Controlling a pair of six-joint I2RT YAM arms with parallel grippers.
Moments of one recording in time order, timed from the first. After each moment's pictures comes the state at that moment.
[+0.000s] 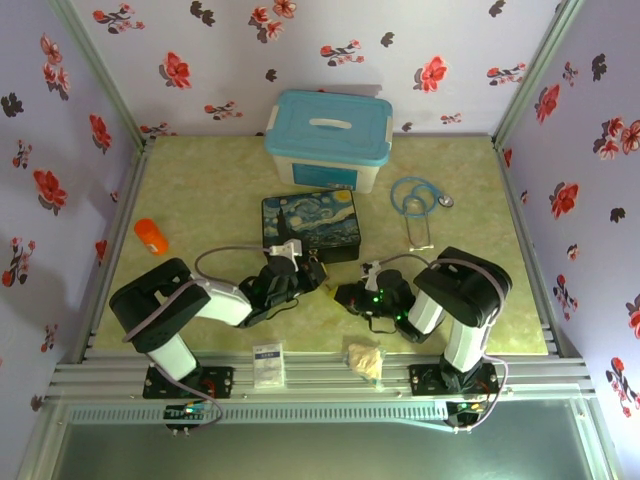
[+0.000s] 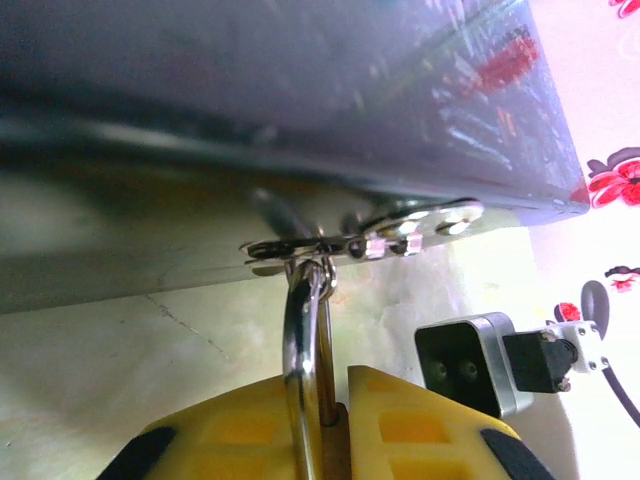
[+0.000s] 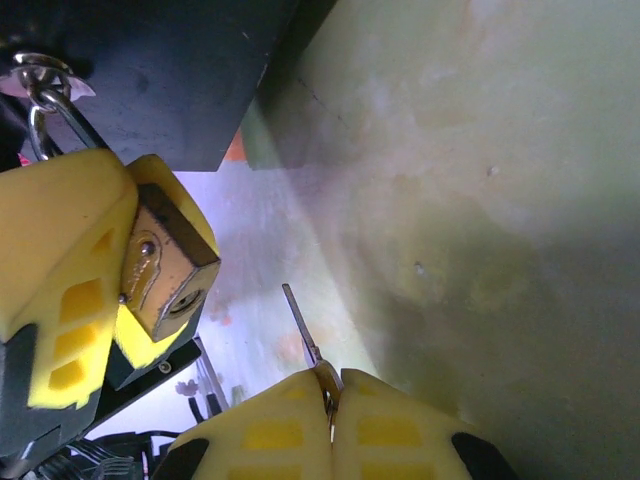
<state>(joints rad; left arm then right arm) -0.93 1.65 0.45 0.77 -0.03 -1.08 0.76 1.81 0.19 1.20 -0.43 1.28</state>
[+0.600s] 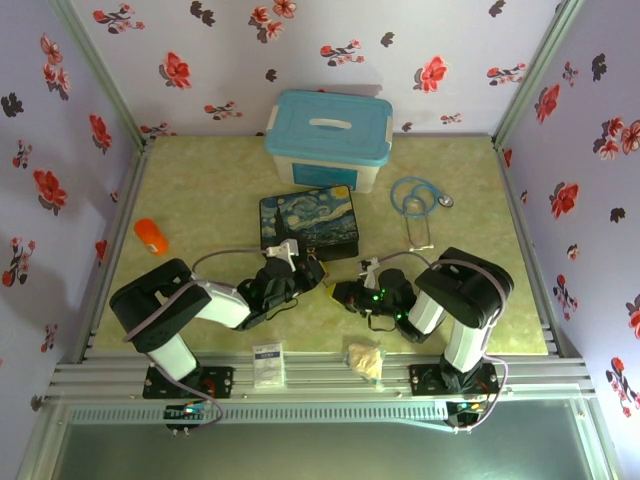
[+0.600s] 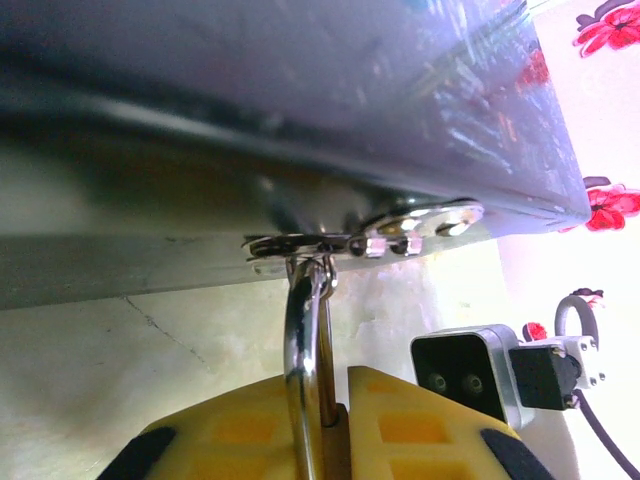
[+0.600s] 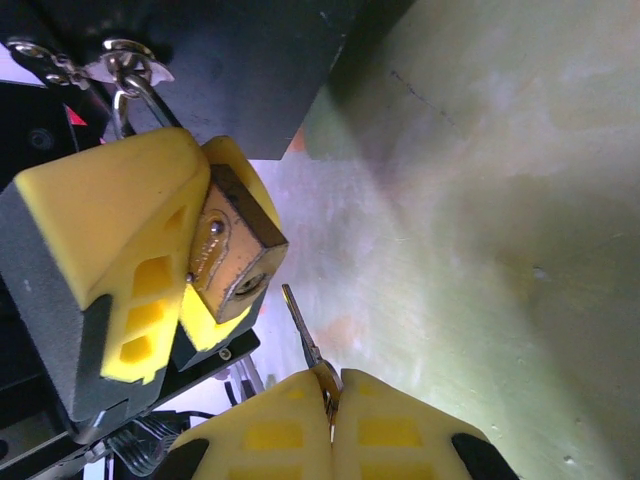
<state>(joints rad) -0.92 1.66 0.43 0.85 -0.05 -1.12 0.76 1.79 0.19 1.26 -0.46 1.29</state>
